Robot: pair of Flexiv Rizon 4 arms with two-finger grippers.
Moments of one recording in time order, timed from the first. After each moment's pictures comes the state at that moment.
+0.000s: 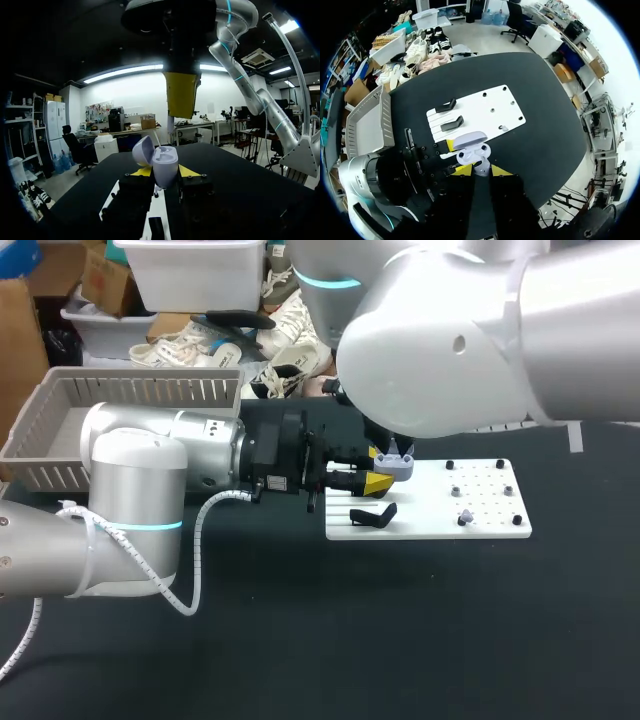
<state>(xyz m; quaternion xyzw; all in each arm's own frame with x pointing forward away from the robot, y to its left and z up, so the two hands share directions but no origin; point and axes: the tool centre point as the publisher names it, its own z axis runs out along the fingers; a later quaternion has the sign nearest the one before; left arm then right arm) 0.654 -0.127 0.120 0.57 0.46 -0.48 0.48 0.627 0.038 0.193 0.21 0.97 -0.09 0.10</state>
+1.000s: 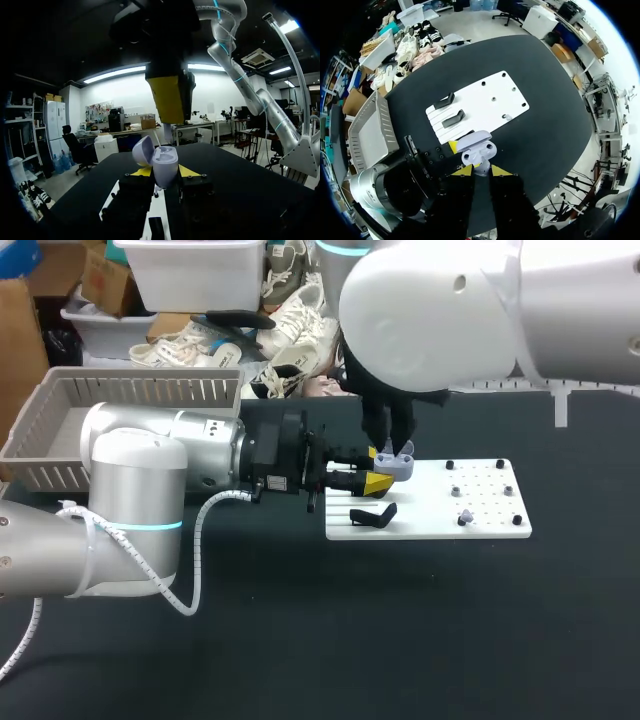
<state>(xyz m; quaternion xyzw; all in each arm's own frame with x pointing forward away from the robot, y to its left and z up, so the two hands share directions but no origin) 0.654 -0.127 0.120 0.57 0.46 -0.48 0.48 0.635 0.045 0.189 0.26 0.96 -0.05 0.04</state>
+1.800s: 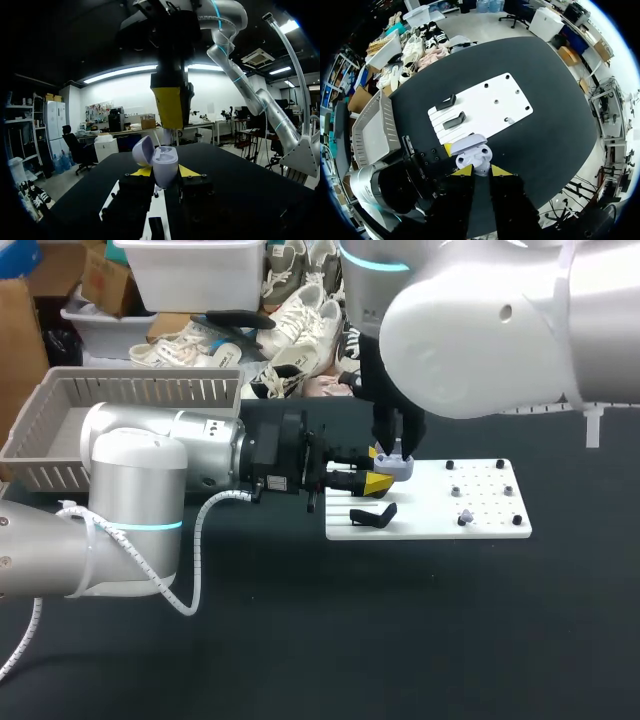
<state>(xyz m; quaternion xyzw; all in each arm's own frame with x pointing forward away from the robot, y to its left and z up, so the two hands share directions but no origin) 0.654 -0.127 0.120 0.57 0.46 -0.48 0.48 0.634 0.035 0.183 0.24 0.97 -0.03 0.06</state>
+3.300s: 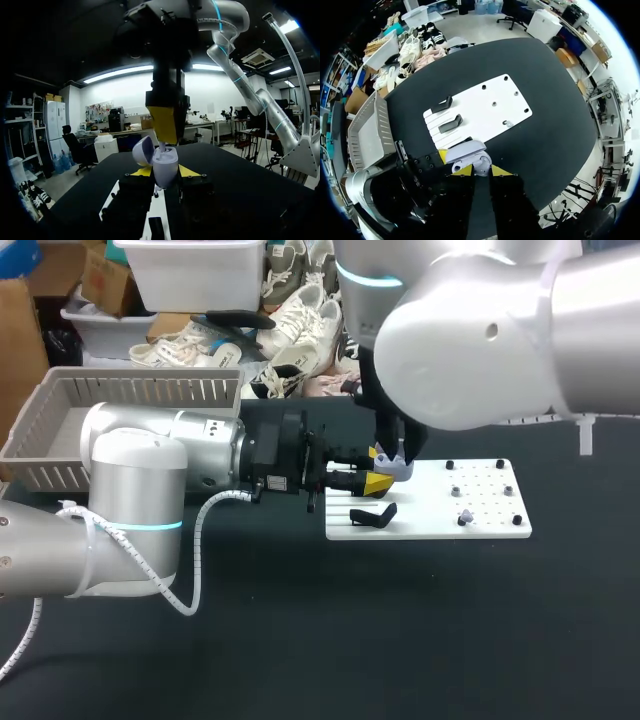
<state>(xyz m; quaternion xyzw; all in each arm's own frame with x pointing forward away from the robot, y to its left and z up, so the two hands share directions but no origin) 0.654 -0.128 0.120 0.57 0.46 -0.48 0.48 0.639 0.030 0.170 0.24 0.97 -0.04 0.07</state>
